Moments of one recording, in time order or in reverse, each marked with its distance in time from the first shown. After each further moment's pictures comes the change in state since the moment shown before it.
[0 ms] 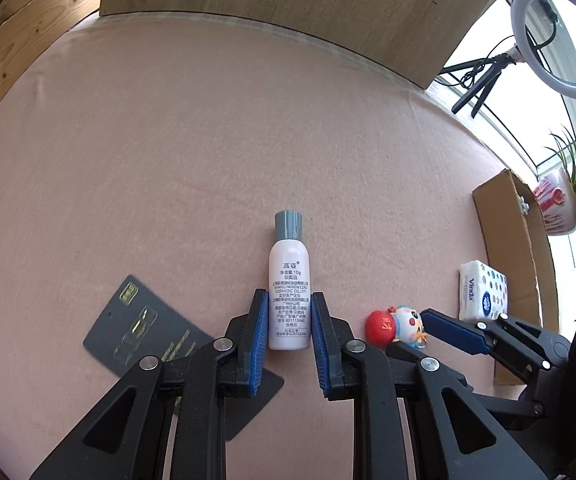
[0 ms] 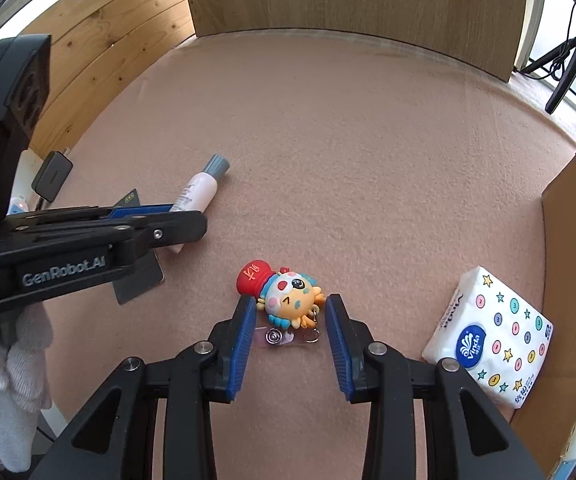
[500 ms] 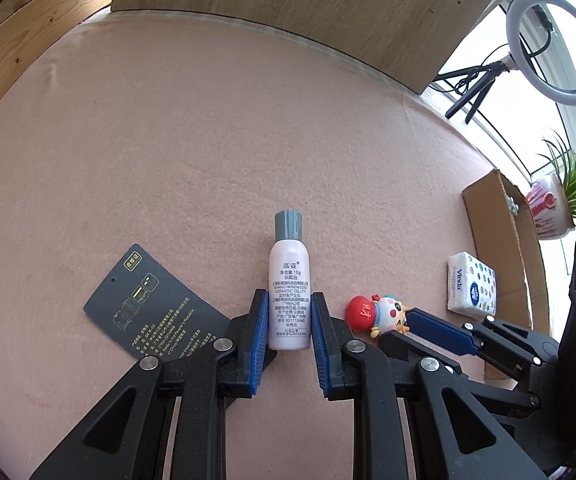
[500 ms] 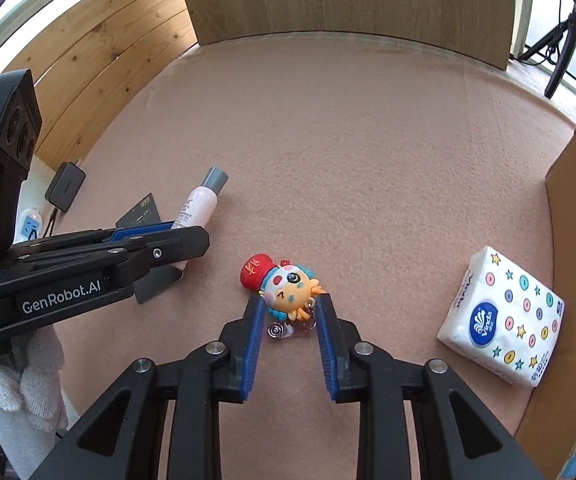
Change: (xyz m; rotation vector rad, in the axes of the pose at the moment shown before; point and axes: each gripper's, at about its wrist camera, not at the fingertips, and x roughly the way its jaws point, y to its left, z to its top) left arm -0.016 0.003 -0.014 -0.022 -0.020 -0.020; right arm -0.009 0.000 -0.007 0.041 -0.015 0.054
